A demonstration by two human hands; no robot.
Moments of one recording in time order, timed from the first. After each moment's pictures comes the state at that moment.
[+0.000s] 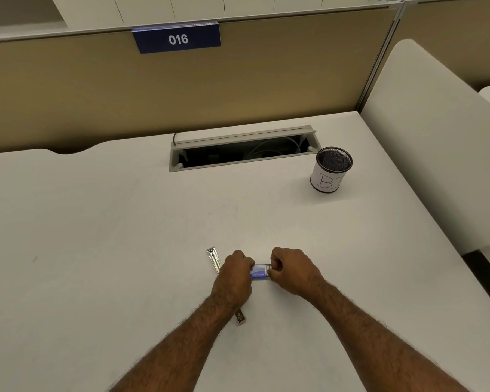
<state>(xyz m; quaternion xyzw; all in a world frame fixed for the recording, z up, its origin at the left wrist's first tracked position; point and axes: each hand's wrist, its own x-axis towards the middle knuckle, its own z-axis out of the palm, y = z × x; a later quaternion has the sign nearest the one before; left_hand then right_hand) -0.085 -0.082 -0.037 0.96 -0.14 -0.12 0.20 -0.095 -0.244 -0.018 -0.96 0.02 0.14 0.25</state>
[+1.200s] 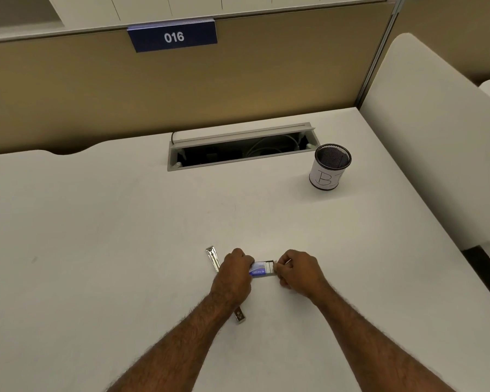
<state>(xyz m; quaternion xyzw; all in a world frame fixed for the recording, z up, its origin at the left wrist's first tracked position) -0.086 -0.083 -0.023 0.96 -0.15 -0.13 0.20 -0.110 -0.252 -0.014 -0.87 0.19 0.15 0.43</state>
